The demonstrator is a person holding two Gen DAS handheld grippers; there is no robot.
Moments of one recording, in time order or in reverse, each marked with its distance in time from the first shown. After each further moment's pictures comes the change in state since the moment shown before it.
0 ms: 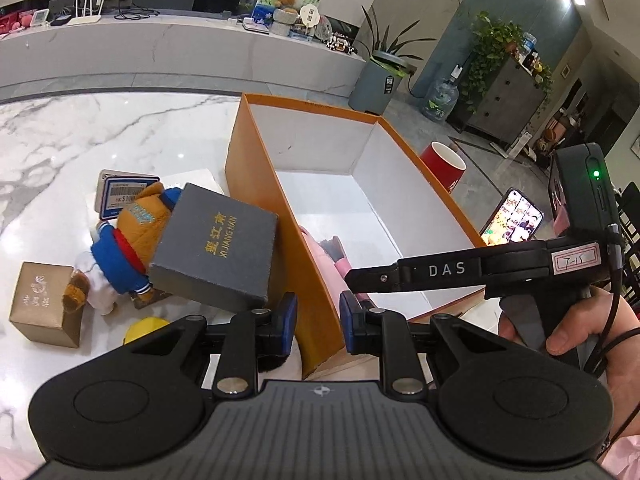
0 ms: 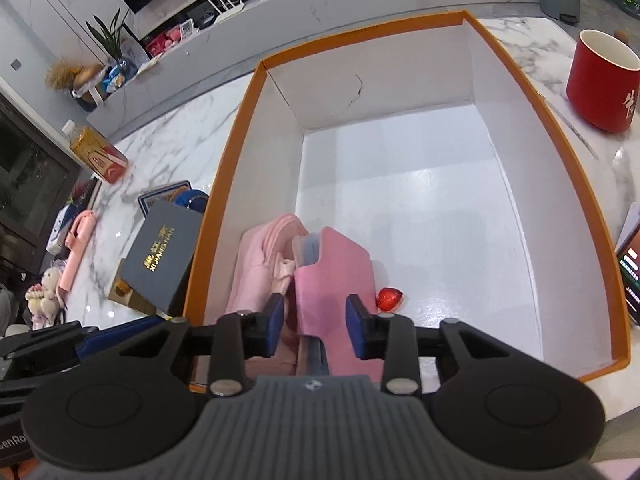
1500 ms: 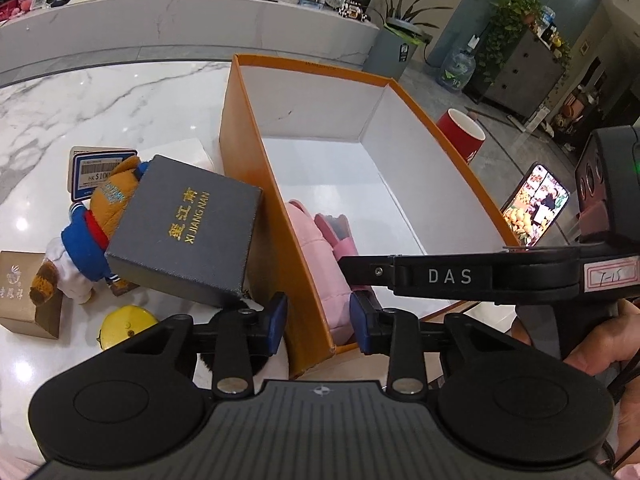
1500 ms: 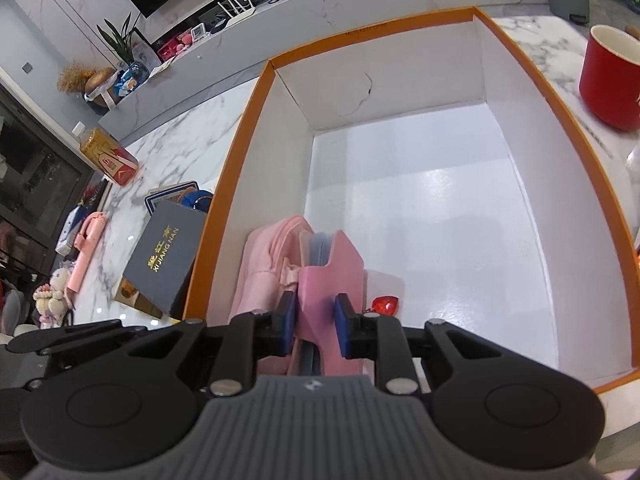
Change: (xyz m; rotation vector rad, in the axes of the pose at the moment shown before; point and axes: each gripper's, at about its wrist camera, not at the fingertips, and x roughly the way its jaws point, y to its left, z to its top) left arm 0.038 -0.014 0.004 -0.008 0.101 0.044; right arm 0.011 0.005 -0.005 -0.015 -0.016 0.036
